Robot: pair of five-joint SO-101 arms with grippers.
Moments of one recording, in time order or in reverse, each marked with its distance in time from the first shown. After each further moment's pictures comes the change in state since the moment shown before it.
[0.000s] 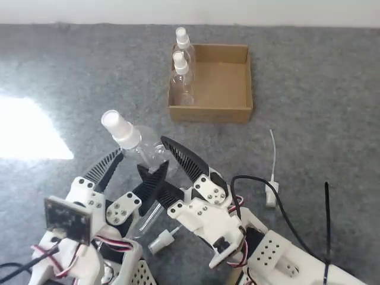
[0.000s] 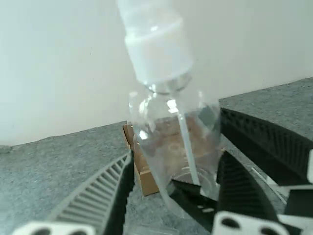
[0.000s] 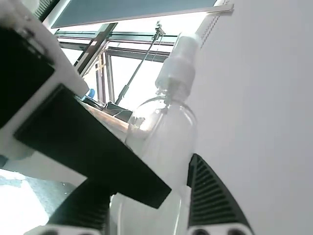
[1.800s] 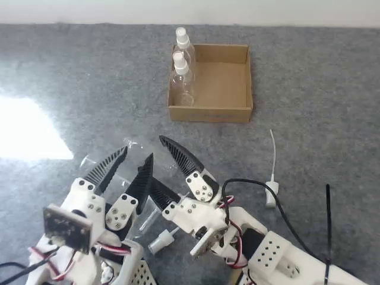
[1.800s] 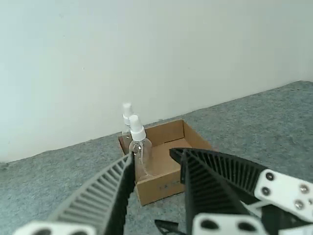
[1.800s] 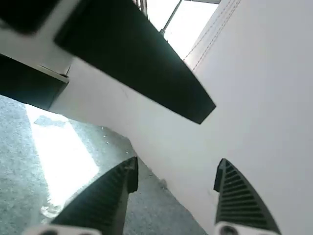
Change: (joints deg) left arm 2.9 0.0 -1.9 -0.4 -1.3; right arm -1.0 -0.9 0.1 17.1 -0.2
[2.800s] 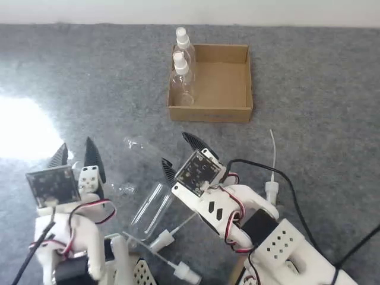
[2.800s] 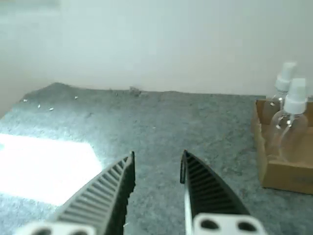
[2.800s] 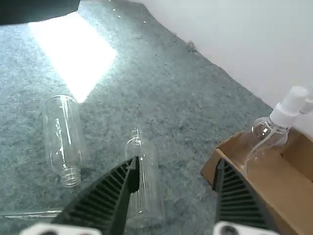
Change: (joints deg) left arm -36.4 0.1 15.2 -6.3 -0.1; right arm 9.3 0.1 -22.9 58.1 -16.3
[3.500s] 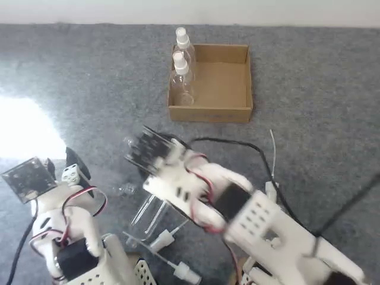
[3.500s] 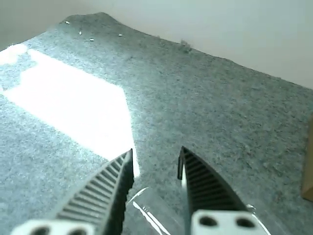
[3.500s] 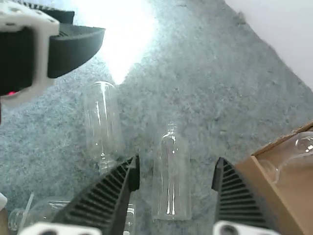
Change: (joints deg) left arm -12.1 0.4 11.0 -4.2 10.5; right arm -6.9 24.6 -31.5 20.5 0.0
